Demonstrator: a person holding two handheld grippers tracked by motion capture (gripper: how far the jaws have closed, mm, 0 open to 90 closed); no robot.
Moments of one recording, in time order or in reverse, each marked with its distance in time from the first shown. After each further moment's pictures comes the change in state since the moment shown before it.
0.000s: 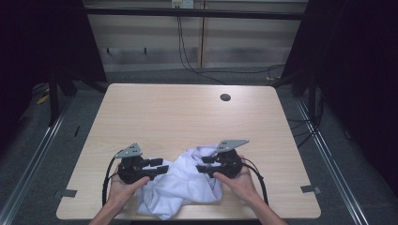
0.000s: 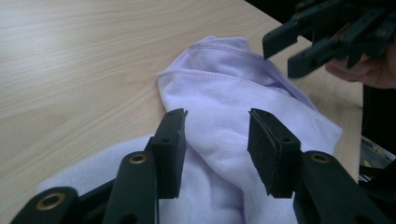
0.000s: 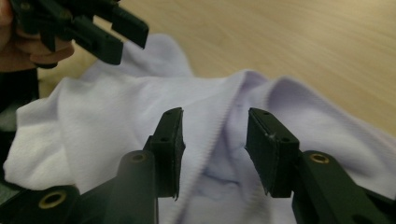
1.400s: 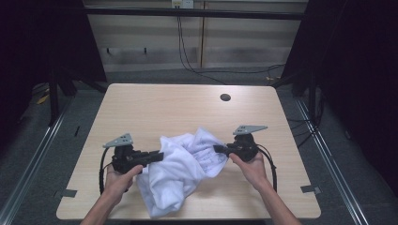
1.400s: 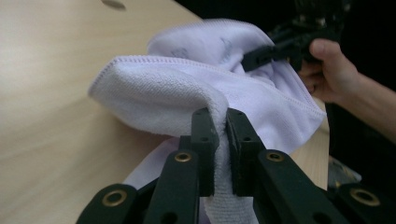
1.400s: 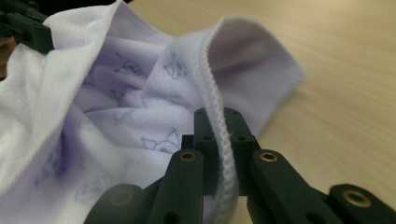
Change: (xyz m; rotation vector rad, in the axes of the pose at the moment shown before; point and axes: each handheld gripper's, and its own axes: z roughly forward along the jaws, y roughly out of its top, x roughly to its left) left arm 0.012 0.024 -0.036 -0.174 -0.072 -0.062; right arm -0.050 0.011 -0.030 -0.071 -0.069 0.102
